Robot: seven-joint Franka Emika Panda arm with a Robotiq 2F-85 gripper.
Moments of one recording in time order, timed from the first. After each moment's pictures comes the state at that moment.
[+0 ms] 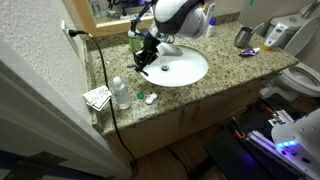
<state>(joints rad) 0.19 0.47 0.42 -1.92 0.51 2.68 -0.12</state>
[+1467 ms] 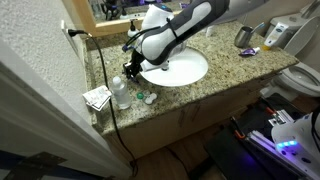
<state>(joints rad) 0.37 0.69 0.26 -1.74 0.22 2.80 0.16</state>
